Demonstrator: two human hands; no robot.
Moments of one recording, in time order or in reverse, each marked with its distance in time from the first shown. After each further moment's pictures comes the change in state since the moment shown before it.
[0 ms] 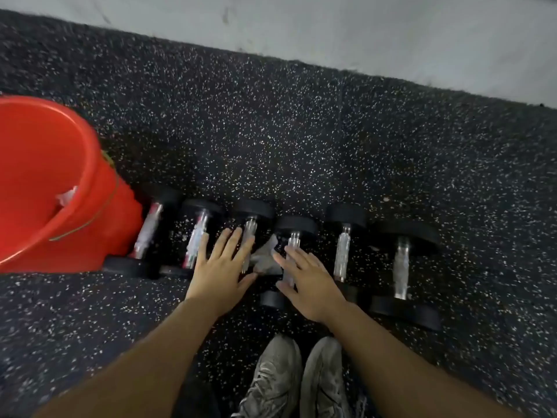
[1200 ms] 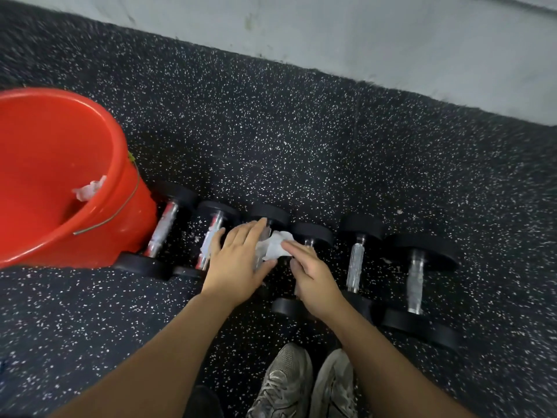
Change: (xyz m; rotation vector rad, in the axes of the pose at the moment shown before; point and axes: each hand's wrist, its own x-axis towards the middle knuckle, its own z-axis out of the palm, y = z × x) left_hand 0.012 -0.005 -0.029 -0.393 0.170 -0.064; right_hand 0.017 -0.045 -0.015 0.752 0.259 0.073
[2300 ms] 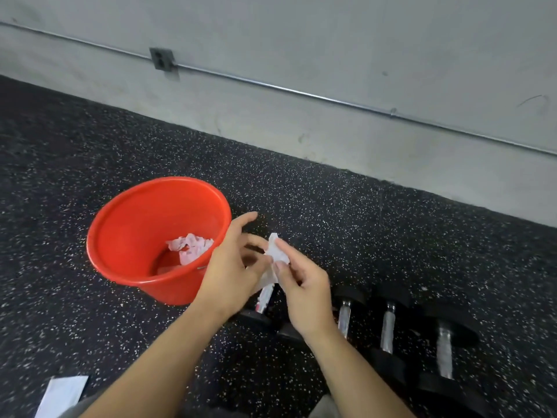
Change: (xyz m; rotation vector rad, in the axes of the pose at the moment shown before) left_hand -0.077 -0.004 -0.230 -0.892 0.322 -0.037; right_hand -0.060 -0.230 0.075 0.255 0.196 -0.370
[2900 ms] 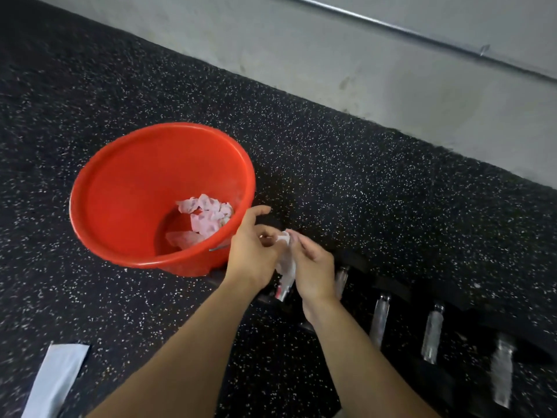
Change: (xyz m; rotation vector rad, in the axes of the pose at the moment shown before) left_hand 0.065 -0.135 0.007 -0.007 0.192 -0.315; right_hand 0.078 0.110 0.068 0.192 0.055 0.440
